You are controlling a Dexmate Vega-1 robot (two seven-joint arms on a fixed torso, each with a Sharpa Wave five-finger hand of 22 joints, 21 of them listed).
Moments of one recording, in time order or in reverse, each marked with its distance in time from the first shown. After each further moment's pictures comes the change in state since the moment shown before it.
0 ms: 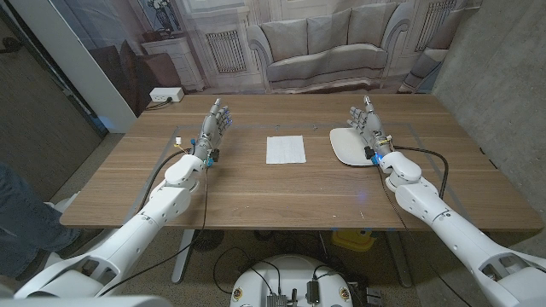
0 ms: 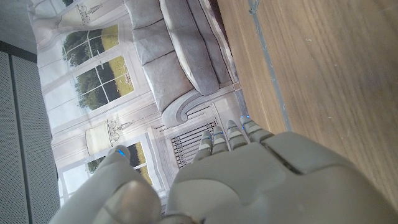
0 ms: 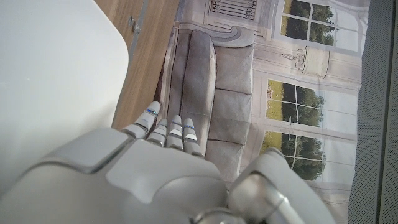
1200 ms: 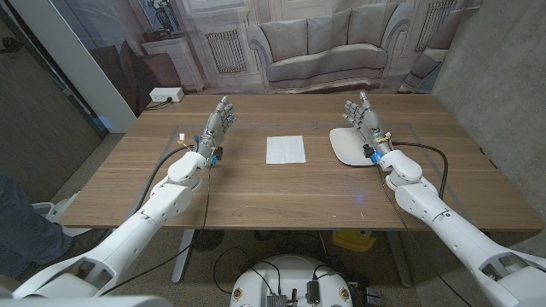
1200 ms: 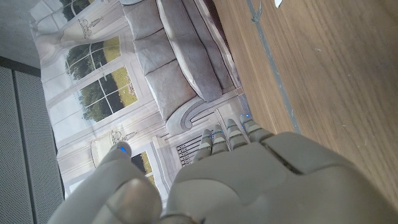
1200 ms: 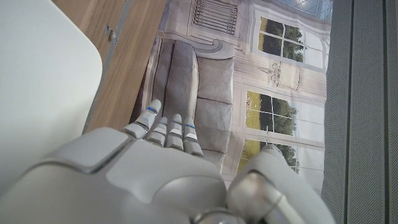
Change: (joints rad) left arm 0.013 0.017 0.017 -0.074 0.043 0.045 0.047; left_hand 0.027 0.023 0.003 -0.003 0.008 0.037 0.010 0.008 0.000 0.030 -0.007 0.007 0.000 0.027 0.000 0.008 0.000 0.023 0.003 0.000 0.000; right arm -0.004 -0.003 -0.007 0.001 -0.027 0.087 0.062; right_hand 0.018 0.018 0.004 -0.004 0.004 0.023 -0.006 0.000 0.005 0.030 -0.005 0.004 0.000 0.020 0.001 0.006 0.000 0.030 -0.002 -0.008 0.000
